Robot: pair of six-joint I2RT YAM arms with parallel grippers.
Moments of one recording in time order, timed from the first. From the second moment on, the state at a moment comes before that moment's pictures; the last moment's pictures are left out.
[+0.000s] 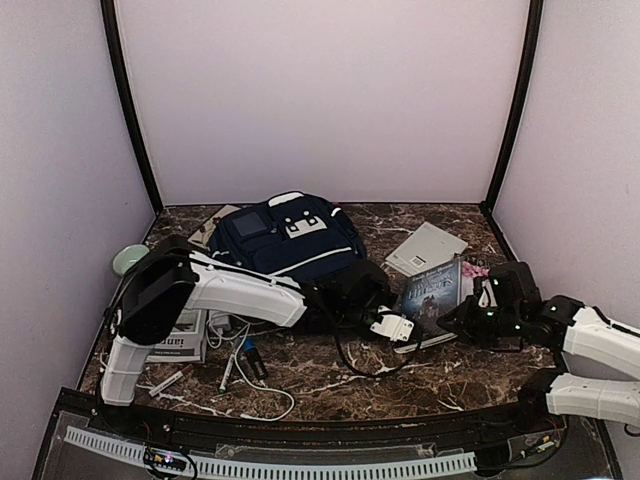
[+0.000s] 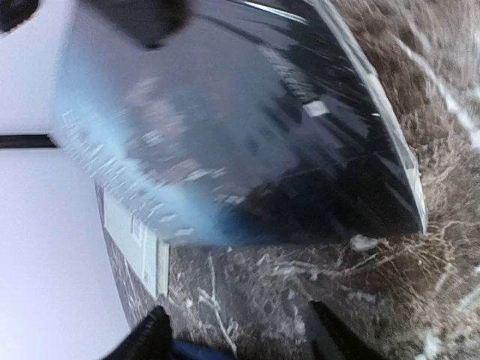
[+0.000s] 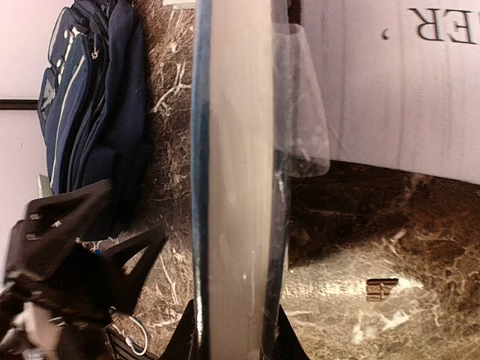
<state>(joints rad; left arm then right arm) -1.14 2.23 1.56 0.03 -0.13 1.18 0.56 0.81 0.41 -0.38 -0.15 1.03</state>
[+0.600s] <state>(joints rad) -0.85 1.87 1.60 -0.61 -0.09 0.49 0.54 0.79 0.73 -0.70 0.02 0.84</state>
